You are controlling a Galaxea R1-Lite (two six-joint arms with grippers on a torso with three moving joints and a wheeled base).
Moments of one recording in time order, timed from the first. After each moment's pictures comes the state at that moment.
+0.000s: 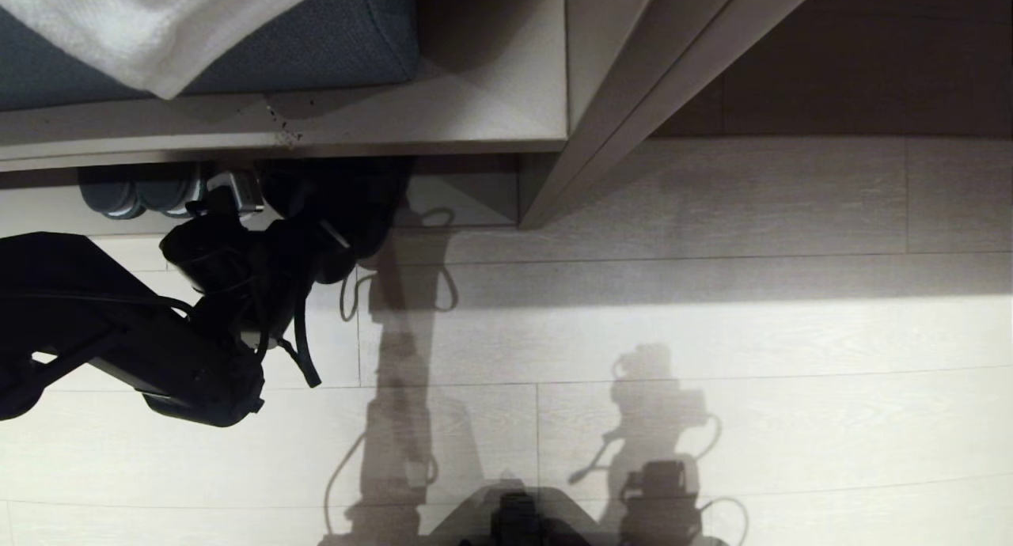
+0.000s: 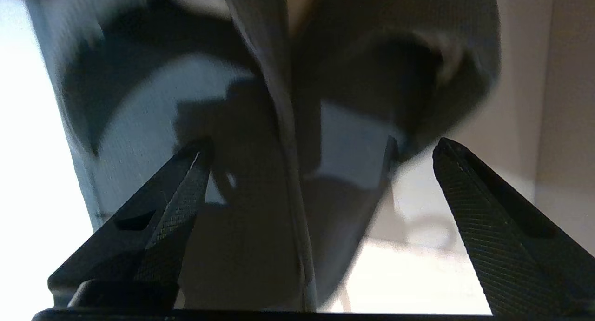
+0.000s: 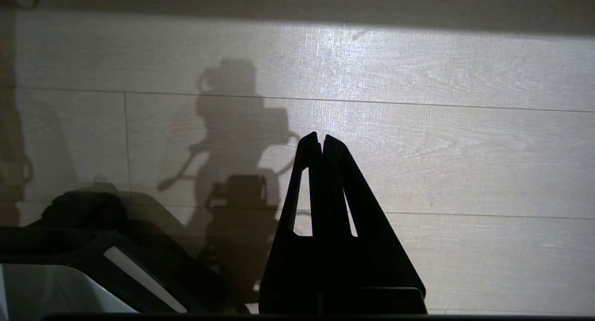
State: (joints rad) left arm -0.21 2.05 -0.92 -1.52 0.04 -0.42; right arm -0.01 0.00 0.00 -0.01 0.00 -0.02
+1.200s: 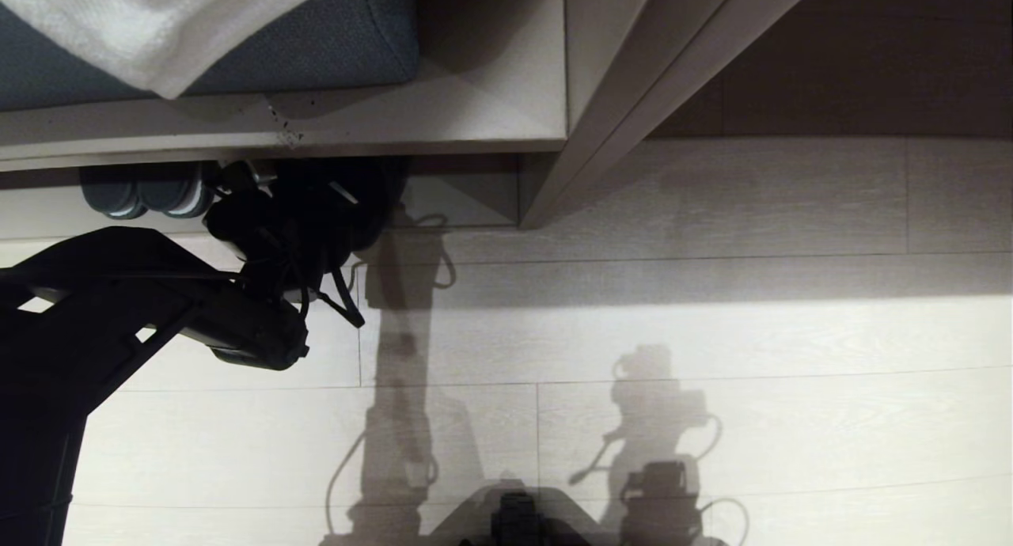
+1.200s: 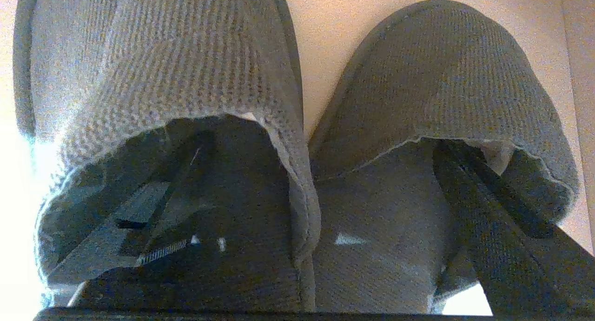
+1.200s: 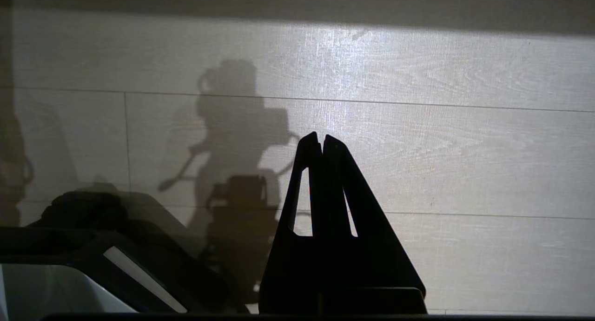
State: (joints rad) left arm -0.19 2.24 -1.29 -1.53 0.15 -0.41; right arm -0.01 0.00 0.00 -0.01 0.00 -0.02
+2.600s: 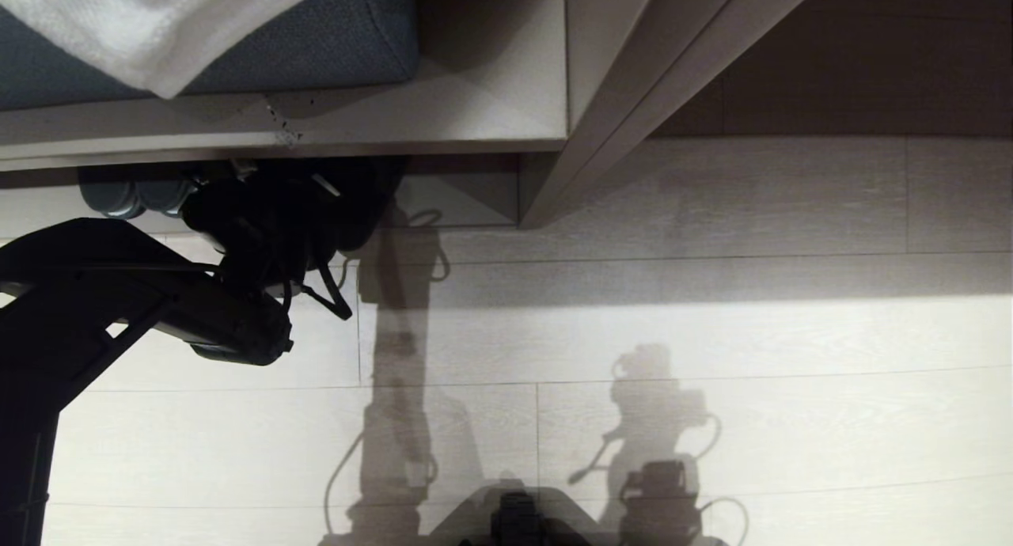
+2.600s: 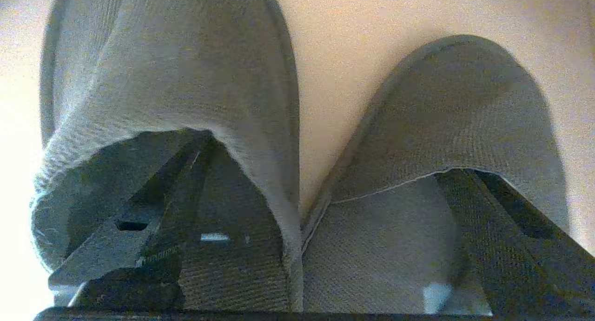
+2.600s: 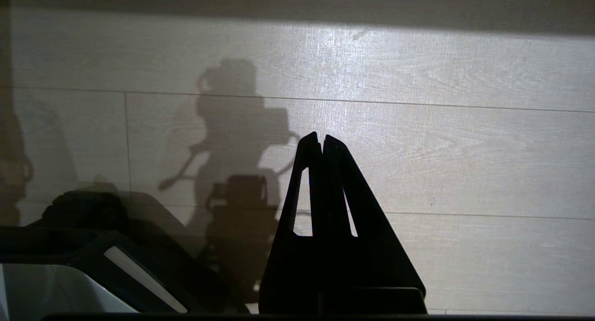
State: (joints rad) left arm -0.17 2.19 -1.26 -1.52 0.17 -0.38; right arm -0.01 0.00 0.00 -0.01 0.00 -0.02
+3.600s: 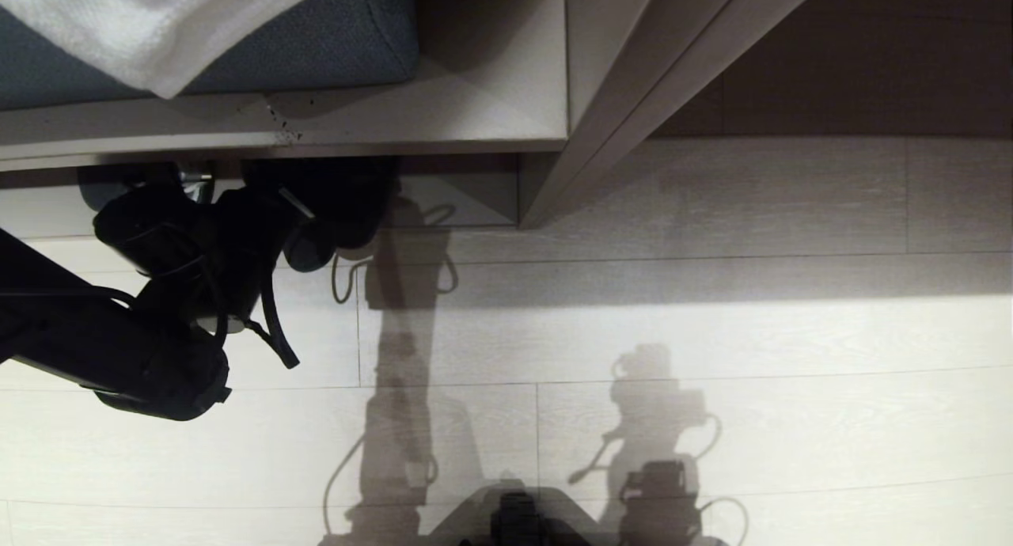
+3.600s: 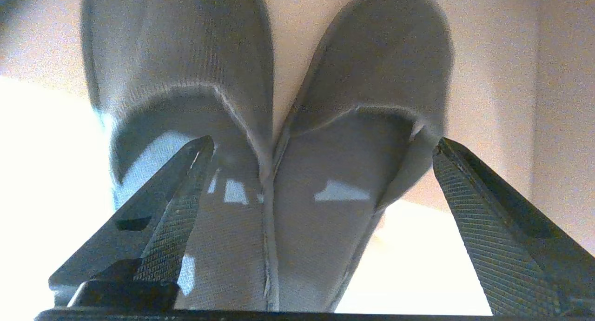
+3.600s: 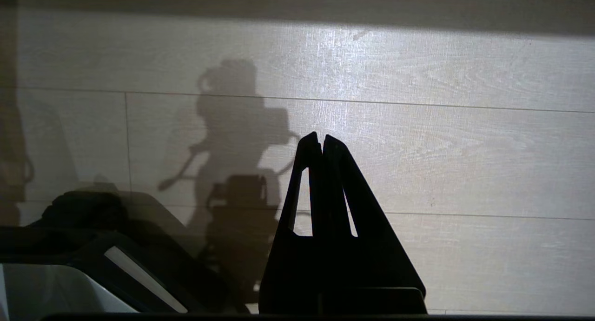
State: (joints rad) left arm -0.18 1.94 -0.89 -1.52 0.10 -0.39; right arm -0.01 0.00 0.00 -0.01 0.00 -0.02
